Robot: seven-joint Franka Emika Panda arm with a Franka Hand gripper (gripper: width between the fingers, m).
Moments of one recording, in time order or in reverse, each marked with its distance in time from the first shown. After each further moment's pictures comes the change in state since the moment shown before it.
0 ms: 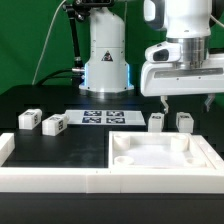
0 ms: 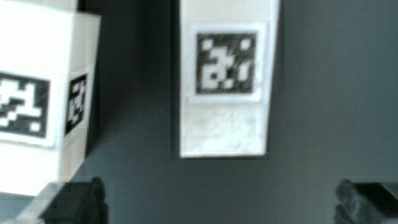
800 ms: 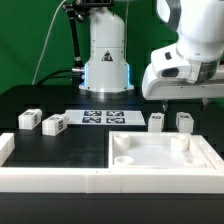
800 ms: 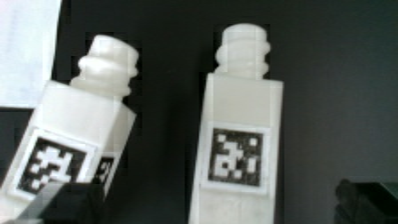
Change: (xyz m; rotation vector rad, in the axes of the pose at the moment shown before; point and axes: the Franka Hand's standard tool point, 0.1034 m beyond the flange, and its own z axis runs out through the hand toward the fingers) arm -0.027 -0.001 -0.004 -0.068 -0.616 -0.040
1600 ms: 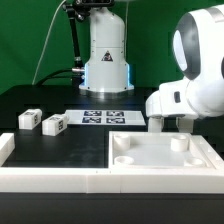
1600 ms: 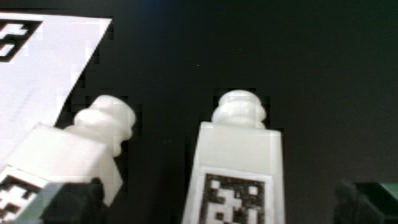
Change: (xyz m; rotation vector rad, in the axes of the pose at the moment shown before) arm 0.018 -0.002 0.022 -0.014 -0.379 -0.006
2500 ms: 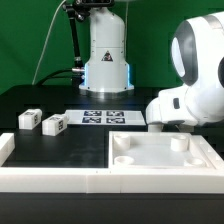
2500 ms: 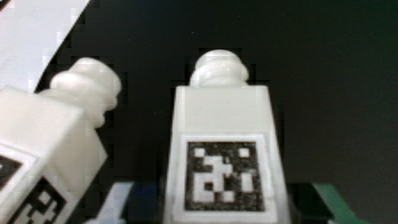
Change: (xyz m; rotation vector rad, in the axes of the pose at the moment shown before) arm 0.014 -0.001 0.006 0.011 0.039 -0.002
